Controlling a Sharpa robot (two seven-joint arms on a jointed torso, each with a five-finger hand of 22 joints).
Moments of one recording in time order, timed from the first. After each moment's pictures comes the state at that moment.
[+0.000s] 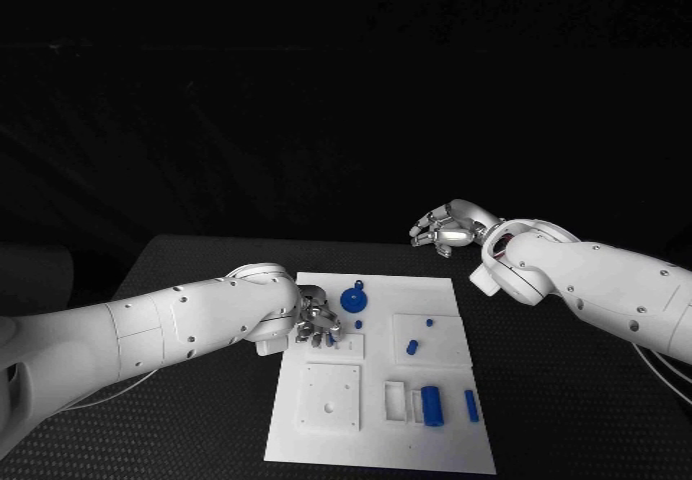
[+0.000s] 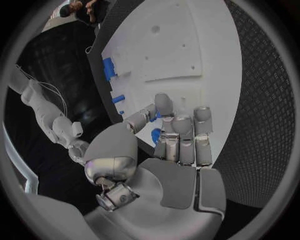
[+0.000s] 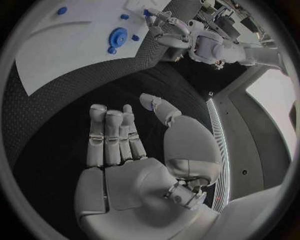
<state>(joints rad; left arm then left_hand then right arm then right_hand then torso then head) 1.24 -0.54 -0.20 1.24 -0.96 0.14 -0.46 0.80 0.05 0.75 -0.20 0.16 1.06 0.06 0.30 0.73 1.42 -0.06 0.67 0.60 1.18 -0.16 1.44 0.51 0.03 0.93 -0.13 0.99 1.31 1.23 -0.69 0.01 1.22 -0.92 -0.25 -0.02 0.93 -0.16 0.60 -0.27 0.56 0.90 0.14 0.27 0.48 0.93 0.04 1.23 0.89 1.15 -0.07 1.17 0.93 0.23 1.06 0.01 0.91 1.31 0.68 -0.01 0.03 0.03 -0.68</state>
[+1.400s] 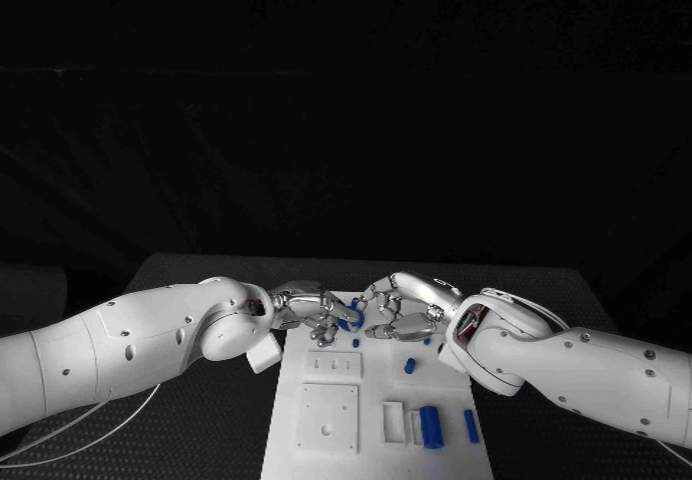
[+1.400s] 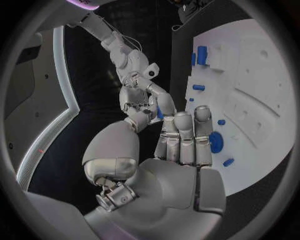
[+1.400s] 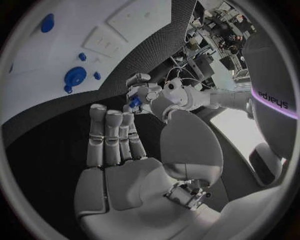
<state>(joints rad) 1.25 -0.71 -0.16 1.35 -0.42 0.19 0.02 0.87 0.02 0.75 -0.14 0.05 1.03 0.07 0.28 0.73 1.34 -0.04 0.66 0.59 1.12 -0.15 1.42 0.50 0.03 0.89 -0.12 0.97 1.31 1.14 -0.75 -0.06 1.56 -1.28 -0.38 0.09 1.08 -0.21 0.61 -0.28 0.24 0.89 0.15 0.27 0.48 0.93 0.04 1.24 0.86 1.15 -0.07 1.17 0.92 0.23 1.06 0.01 0.90 1.31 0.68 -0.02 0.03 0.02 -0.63</state>
